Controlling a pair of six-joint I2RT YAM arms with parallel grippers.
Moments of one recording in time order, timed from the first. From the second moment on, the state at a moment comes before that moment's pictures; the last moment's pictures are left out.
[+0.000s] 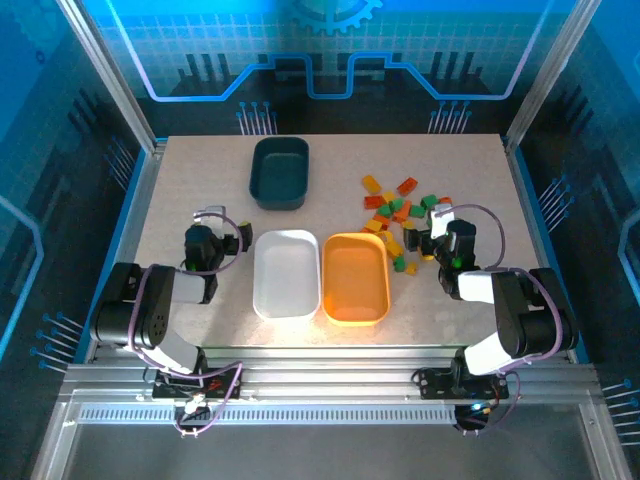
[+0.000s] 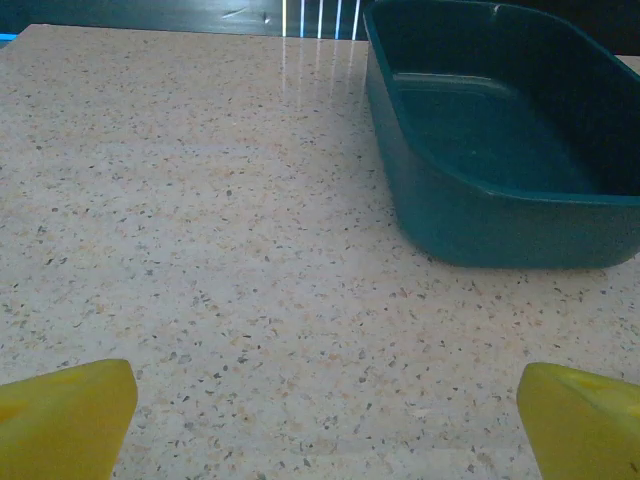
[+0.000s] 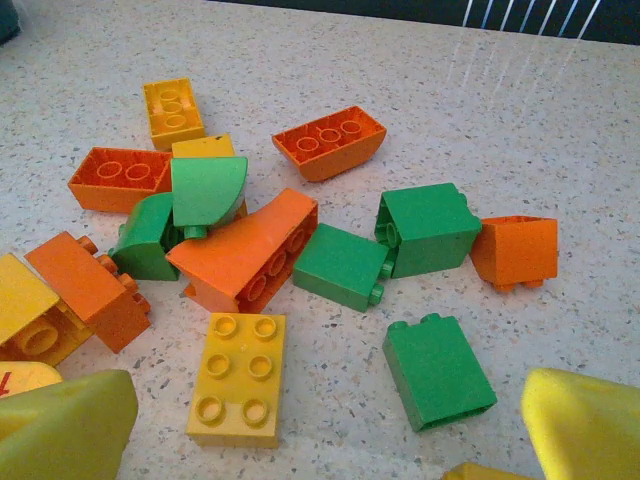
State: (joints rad) left arm -0.01 1.56 0.37 0.84 0.00 -0.09; right arm 0.07 1.50 0.42 0.65 -0.04 -0.07
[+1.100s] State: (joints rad) left arm -0.01 1.56 0.37 0.84 0.00 -0.09; right arm 0.06 1.50 0.42 0.65 -0.05 -0.07
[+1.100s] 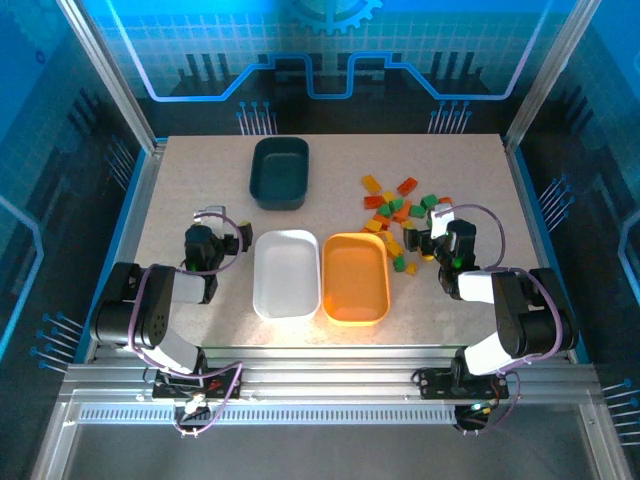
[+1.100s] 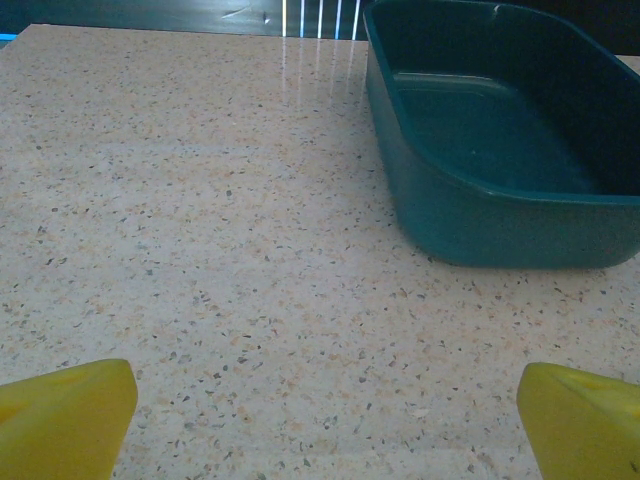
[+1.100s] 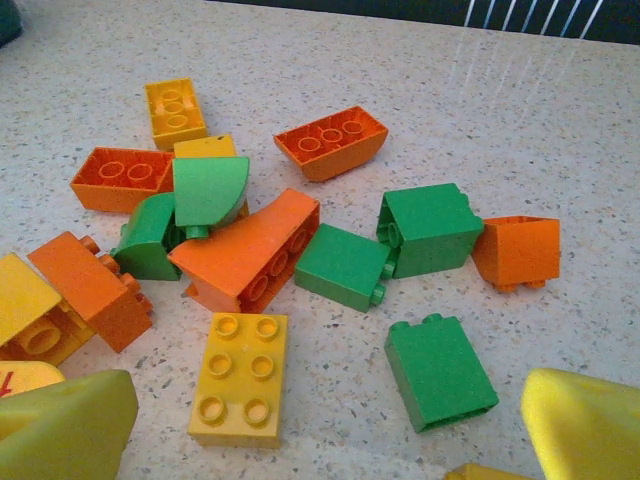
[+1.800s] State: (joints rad) left arm -0.09 0.82 0.72 0.09 -0.05 -0.47; right arm 0.16 1.12 1.20 -0.31 0.17 0.21
